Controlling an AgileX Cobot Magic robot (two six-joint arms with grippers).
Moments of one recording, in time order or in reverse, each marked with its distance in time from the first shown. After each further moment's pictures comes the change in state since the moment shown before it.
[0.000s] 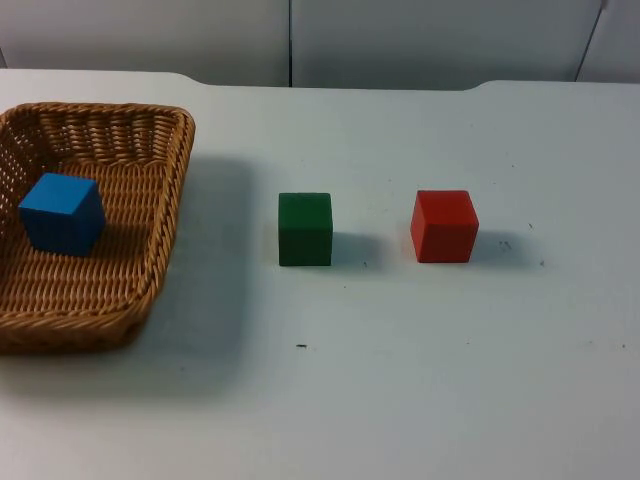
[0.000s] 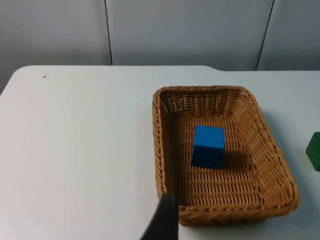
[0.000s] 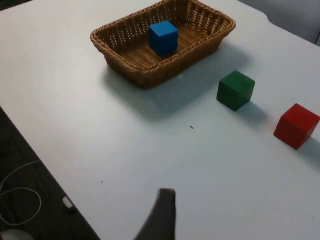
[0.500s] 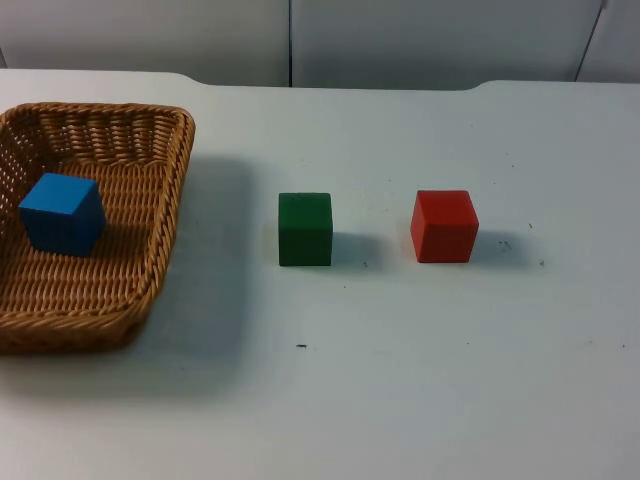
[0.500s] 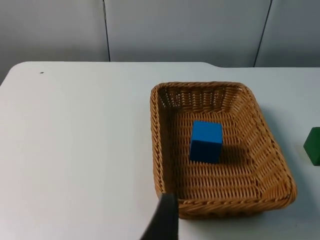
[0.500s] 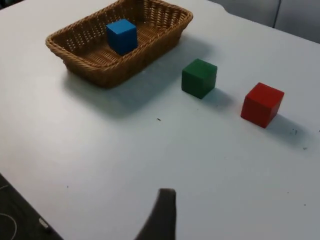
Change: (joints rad) right arm 0.000 -0.153 0.129 -0.135 -0.003 0.152; left arm 0.000 0.000 0.000 -0.005 0.024 0.000
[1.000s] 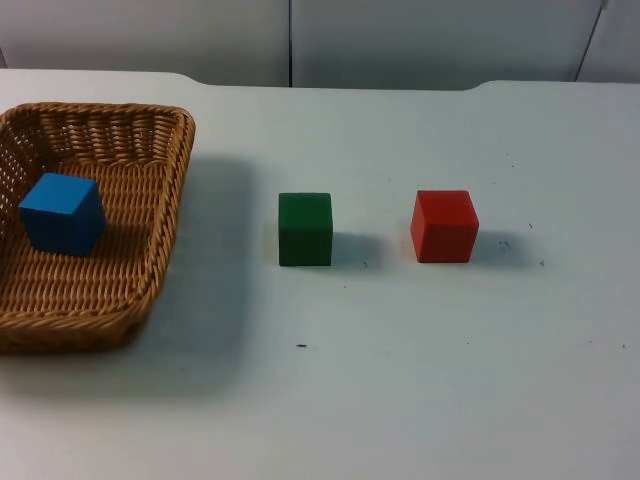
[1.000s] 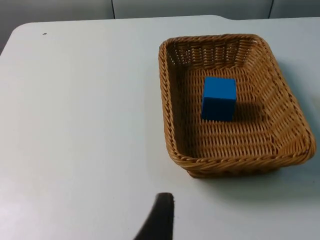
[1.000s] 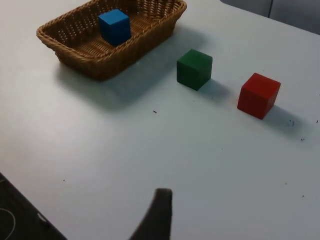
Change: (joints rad) right arm 0.000 0.000 0.010 -0.006 0.009 0.009; left arm 0.000 0.000 0.032 0.029 0.076 0.029
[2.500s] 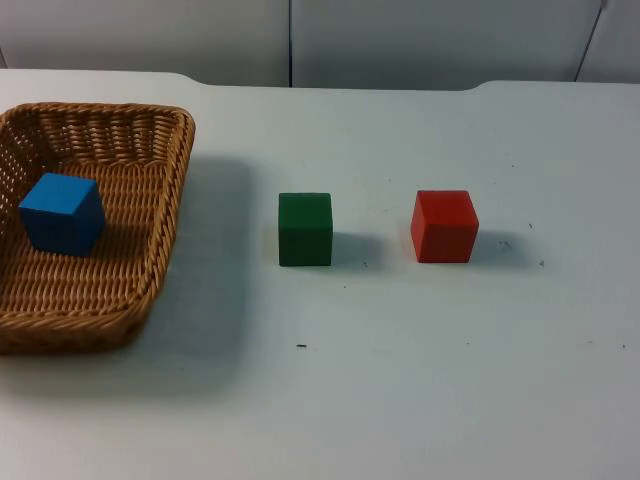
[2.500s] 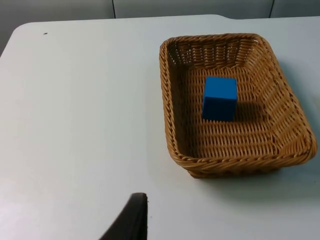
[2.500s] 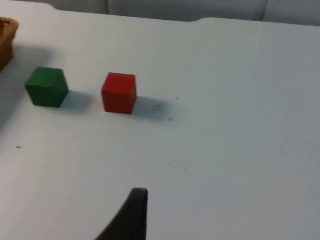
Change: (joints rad) right arm -0.538 0.000 0.000 -0.002 0.002 0.000; left arm 0.000 0.000 0.000 0.003 0.000 0.002
